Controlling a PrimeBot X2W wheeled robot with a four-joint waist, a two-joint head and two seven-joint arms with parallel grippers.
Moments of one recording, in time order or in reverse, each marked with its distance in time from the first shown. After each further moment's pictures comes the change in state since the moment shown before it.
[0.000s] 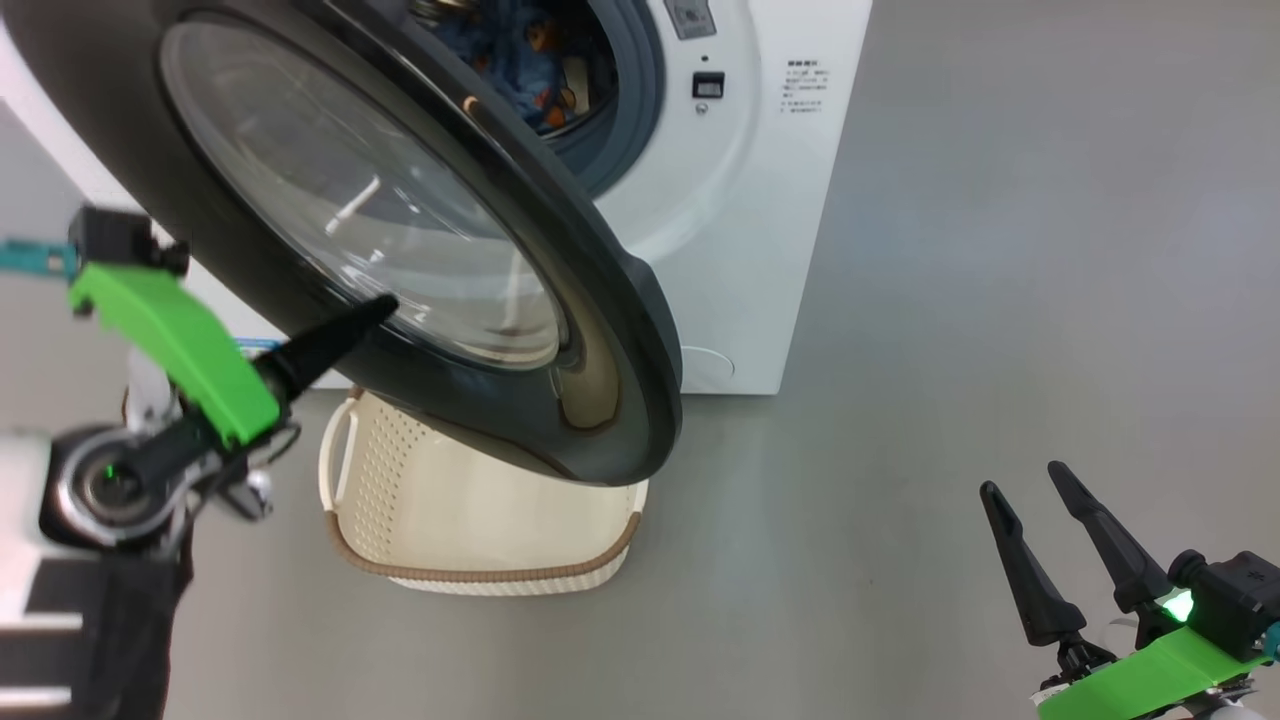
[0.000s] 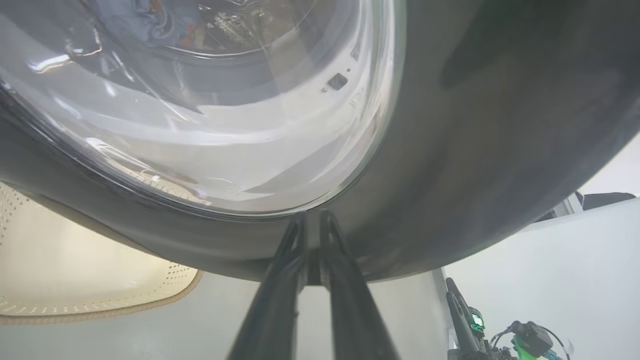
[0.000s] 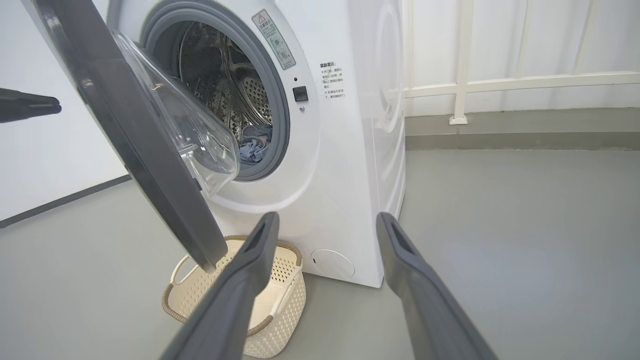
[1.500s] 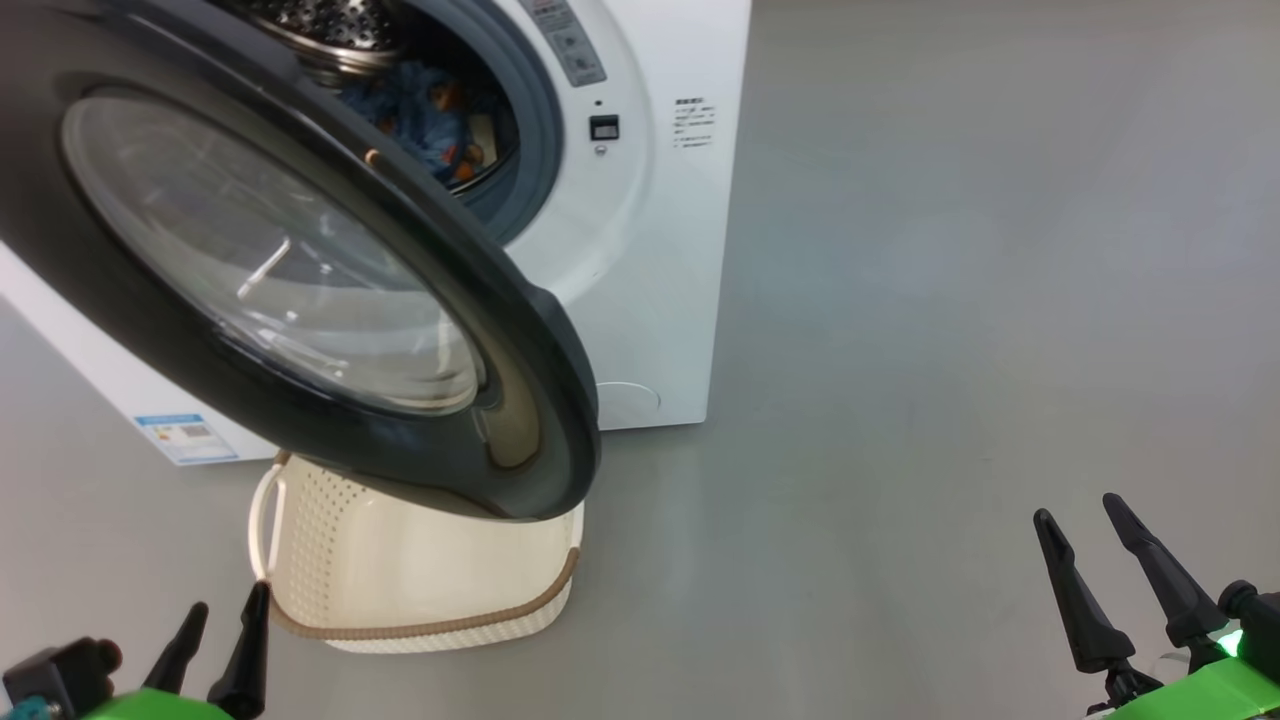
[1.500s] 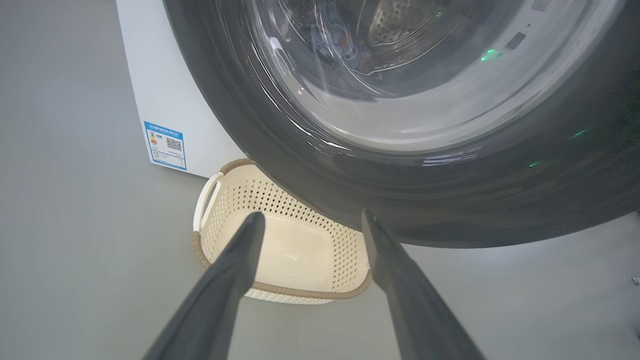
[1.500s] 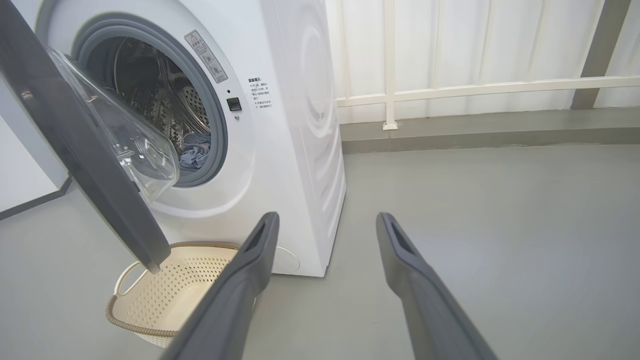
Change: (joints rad) left arm 0.511 0.133 -0.190 0.178 0.283 -0.003 -1.009; right arm 0.067 -0.016 -0.072 0.007 0.000 0.000 0.000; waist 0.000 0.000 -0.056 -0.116
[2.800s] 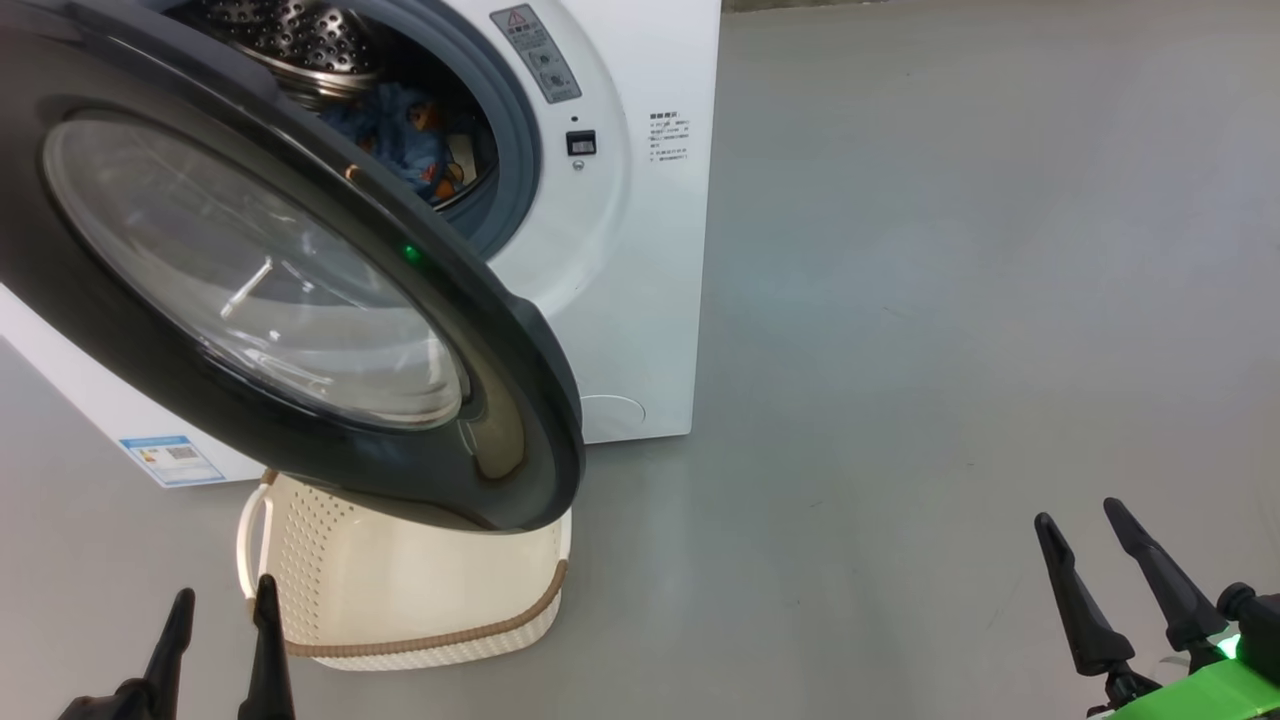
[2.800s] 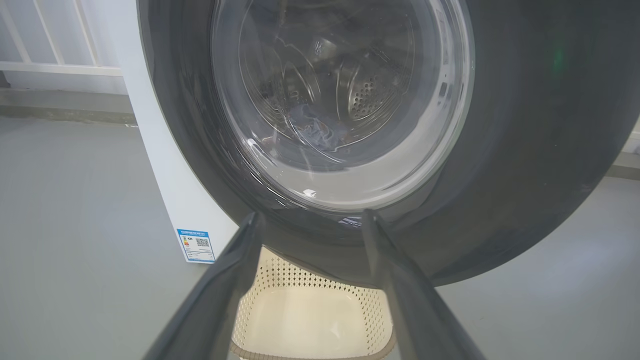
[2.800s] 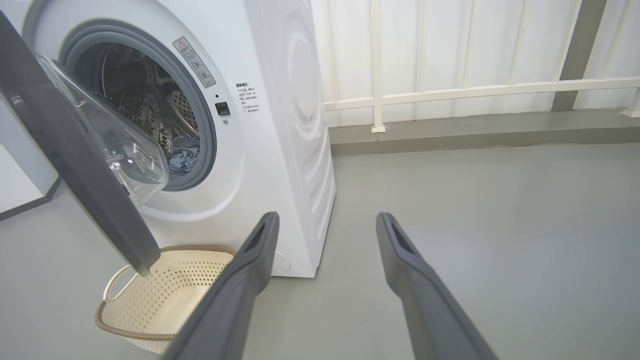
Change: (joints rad) left arm 0.198 -0.330 0.421 -0.321 0.672 0.000 -0.013; right arm -0.001 0.001 -0.005 0.016 -0.001 0.000 0.000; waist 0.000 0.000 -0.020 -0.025
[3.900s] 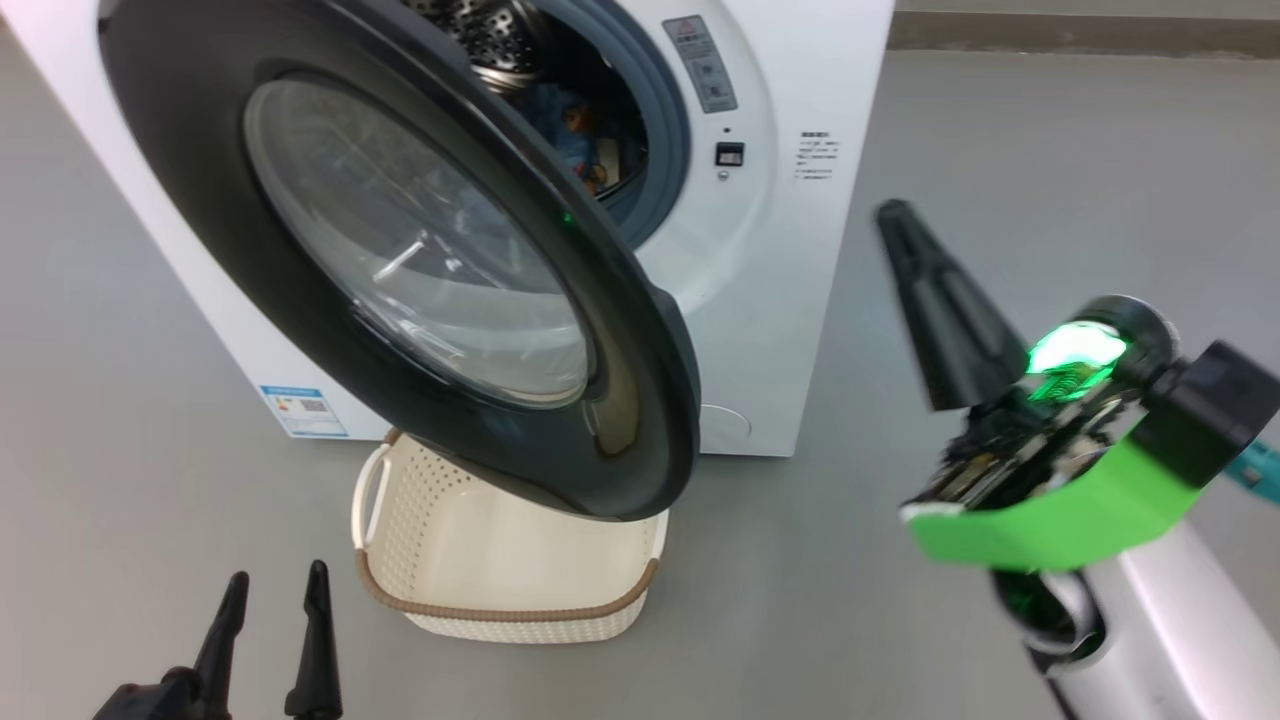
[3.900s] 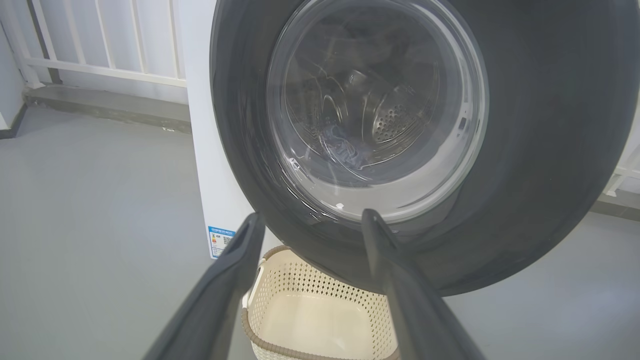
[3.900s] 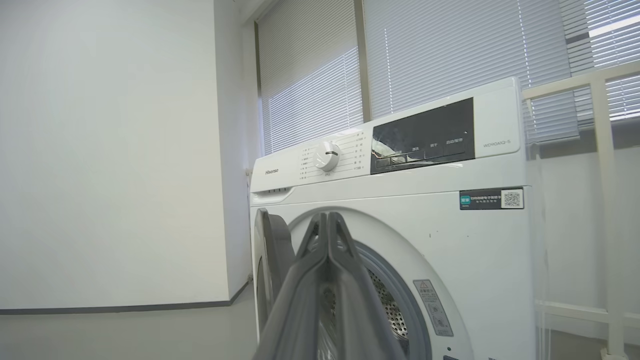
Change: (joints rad) left arm 0.000 -0.004 -0.083 -0.036 -0.055 0.000 0.000; right arm -0.454 0.099 0.243 -0.196 0.052 0.000 0.000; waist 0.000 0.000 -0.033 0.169
